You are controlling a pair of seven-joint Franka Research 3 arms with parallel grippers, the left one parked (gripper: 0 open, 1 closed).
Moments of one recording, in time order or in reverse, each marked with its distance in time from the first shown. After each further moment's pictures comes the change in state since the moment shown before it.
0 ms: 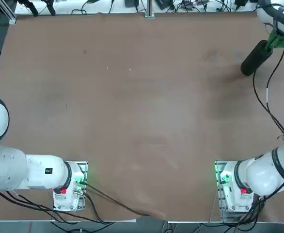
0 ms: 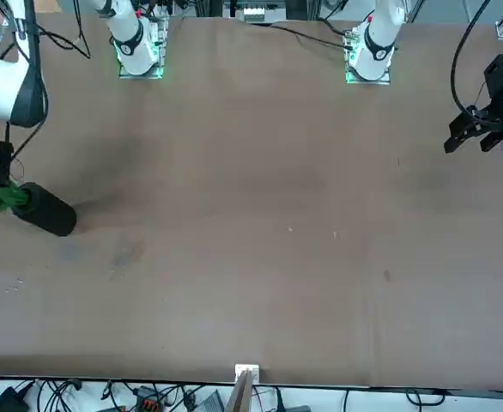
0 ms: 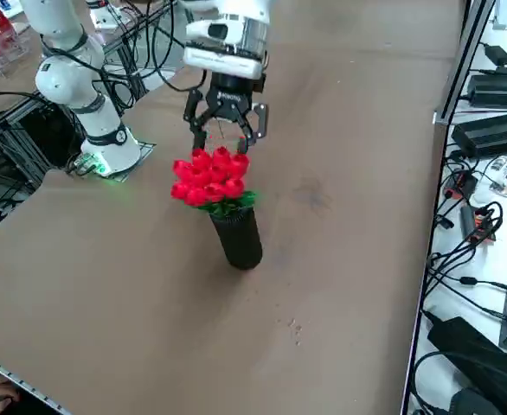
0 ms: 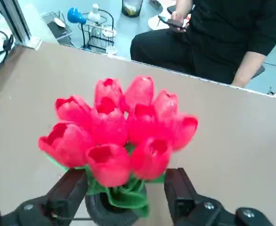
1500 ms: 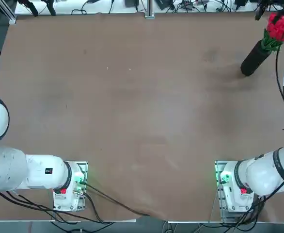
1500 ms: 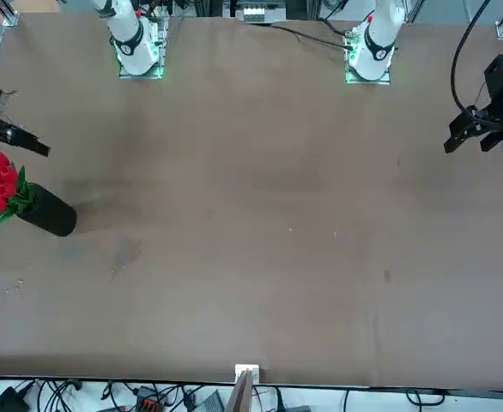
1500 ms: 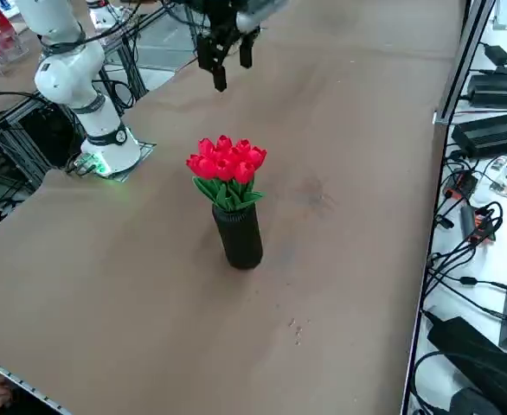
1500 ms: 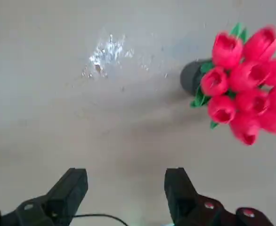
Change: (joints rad) arm -0.057 -0.065 0.018 0.276 0.693 -0.349 -1.472
